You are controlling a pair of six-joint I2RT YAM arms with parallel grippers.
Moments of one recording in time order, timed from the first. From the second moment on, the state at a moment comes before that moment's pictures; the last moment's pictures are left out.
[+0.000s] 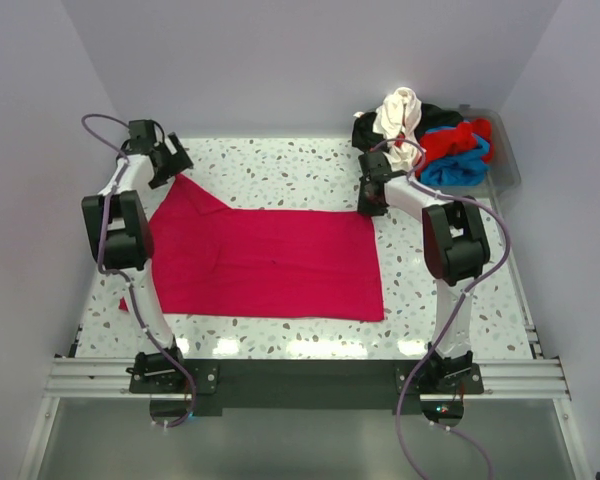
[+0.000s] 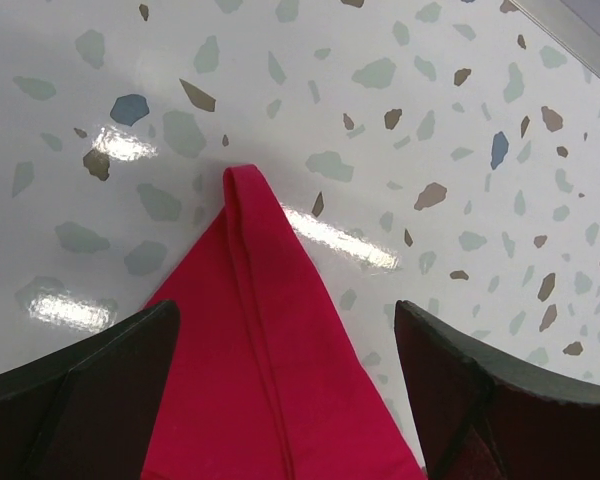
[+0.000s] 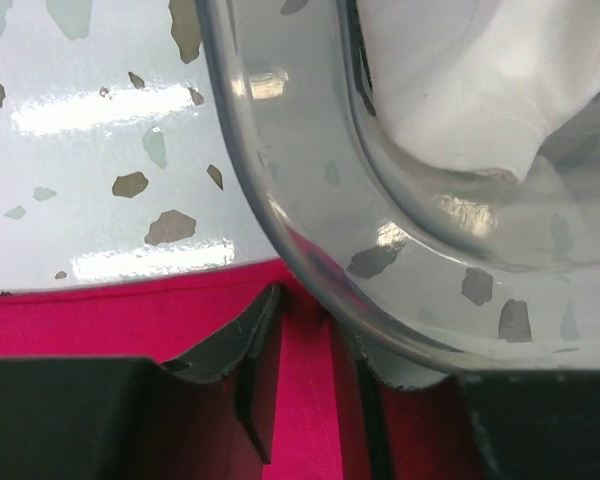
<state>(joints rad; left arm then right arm) 0.17 2.18 1.77 -0.41 0.07 -0.41 0.31 2.09 1.50 -0.46 0.20 0.40</state>
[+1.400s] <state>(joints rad) 0.15 2.21 1.67 -0.31 0.03 -0.50 0.32 2.08 1.49 -0.46 0.18 0.40</state>
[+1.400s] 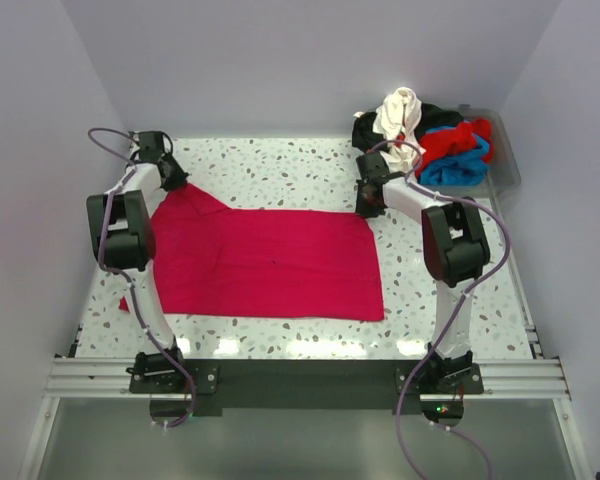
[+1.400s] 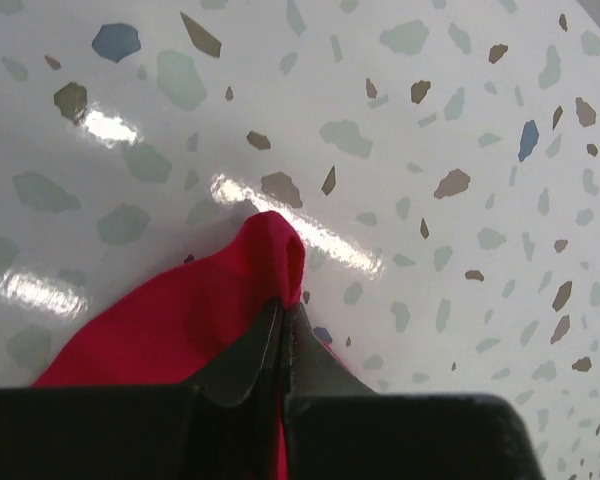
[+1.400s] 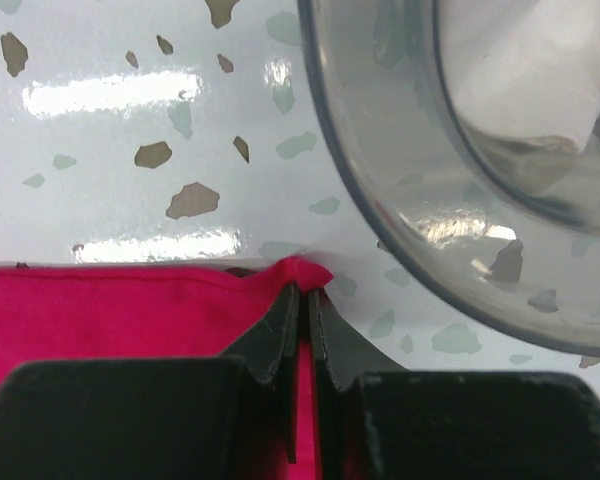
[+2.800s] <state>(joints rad) 0.29 1.45 1.13 -0.50 0.14 -0.54 0.36 1.68 1.25 -0.63 0.17 0.22</state>
